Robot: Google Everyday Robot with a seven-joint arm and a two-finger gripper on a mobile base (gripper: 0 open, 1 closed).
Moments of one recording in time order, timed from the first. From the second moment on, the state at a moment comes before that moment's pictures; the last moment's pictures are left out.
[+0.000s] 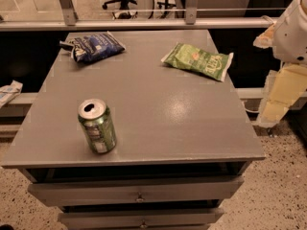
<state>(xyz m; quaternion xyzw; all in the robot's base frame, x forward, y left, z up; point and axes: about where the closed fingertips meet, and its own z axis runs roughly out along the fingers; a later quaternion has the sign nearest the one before) 0.438 -0.217 0.976 -0.60 0.78 -0.03 0.16</state>
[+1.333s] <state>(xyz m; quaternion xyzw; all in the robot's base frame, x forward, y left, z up) 0.490 -0.099 0.894 -0.59 0.72 0.19 0.30</state>
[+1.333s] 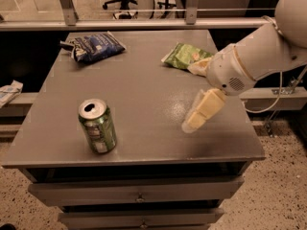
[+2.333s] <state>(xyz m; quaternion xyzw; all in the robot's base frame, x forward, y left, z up) 0.467 0.033 0.869 -0.56 0.60 0.42 0.38</state>
